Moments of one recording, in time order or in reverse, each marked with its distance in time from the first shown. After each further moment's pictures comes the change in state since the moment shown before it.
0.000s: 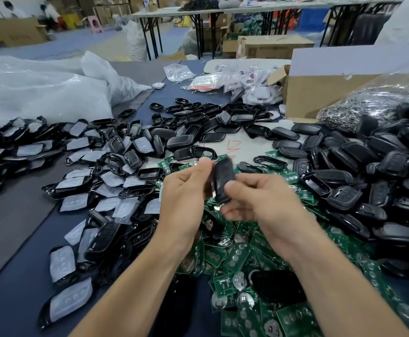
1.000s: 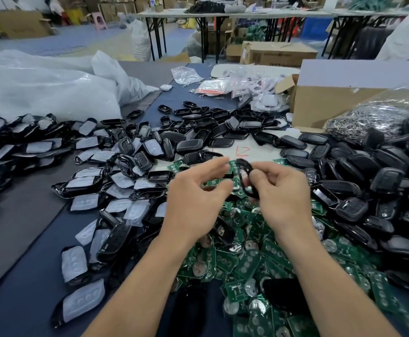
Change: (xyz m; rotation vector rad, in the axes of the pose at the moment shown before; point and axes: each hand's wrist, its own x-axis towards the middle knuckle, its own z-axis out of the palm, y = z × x) left_hand 0.013 0.000 -0.018 0.363 -0.029 0.167; right_hand 0.025 0.007 0.004 -0.475 0.382 -0.351
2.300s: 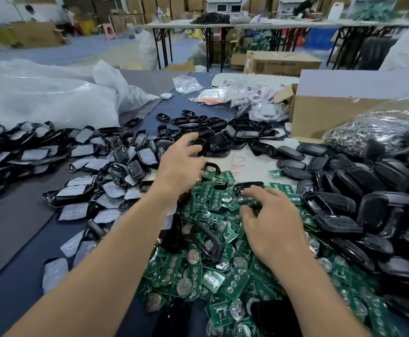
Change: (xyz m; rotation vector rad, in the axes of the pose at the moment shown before) left_hand 0.098 -0.015 0.000 0.066 -0.026 -0.209; right_hand -0.004 0.015 -0.015 -0.651 -0.157 0.008
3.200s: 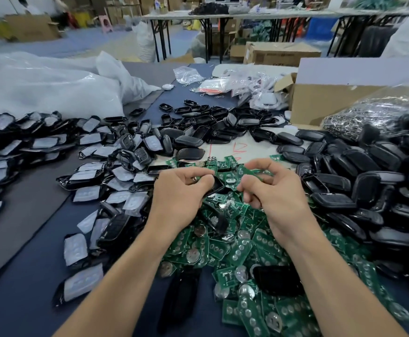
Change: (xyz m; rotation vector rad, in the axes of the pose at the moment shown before) left_hand -0.096 -0.025 -0.007 -0.041 0.093 0.047; right_hand -0.006 -0.007 -0.009 1.022 -0.115 0.070
